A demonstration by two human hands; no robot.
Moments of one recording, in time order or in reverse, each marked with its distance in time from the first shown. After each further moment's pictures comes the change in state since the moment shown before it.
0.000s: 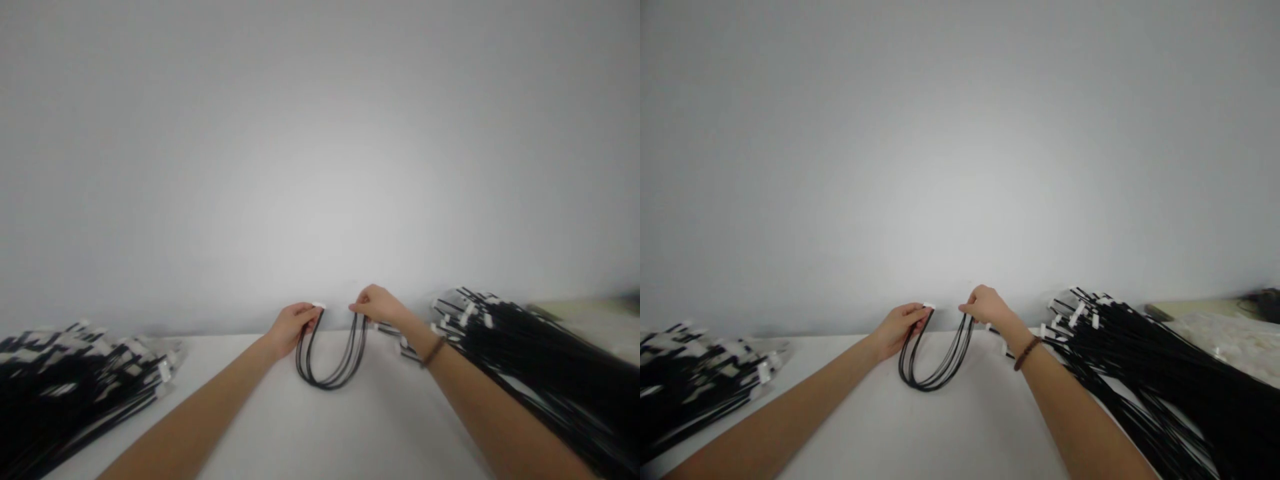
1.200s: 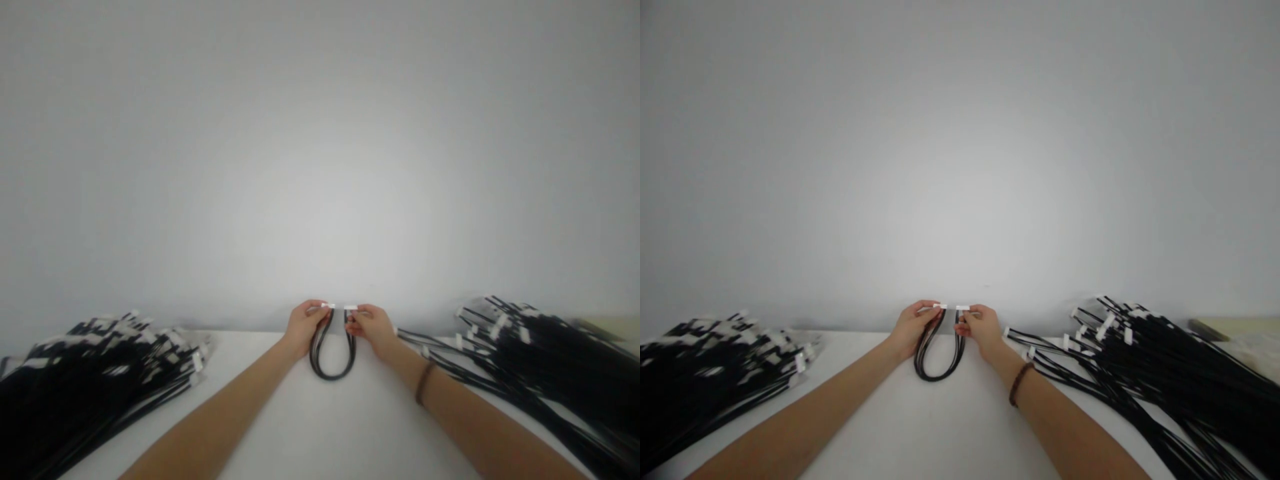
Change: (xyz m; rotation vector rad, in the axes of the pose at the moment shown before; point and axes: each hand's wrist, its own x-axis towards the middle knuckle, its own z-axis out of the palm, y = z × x) left_hand 0.004 -0.011 -0.009 -0.084 0.242 0.186; right_hand 0.015 -0.017 0.084 1.323 0.166 0.133
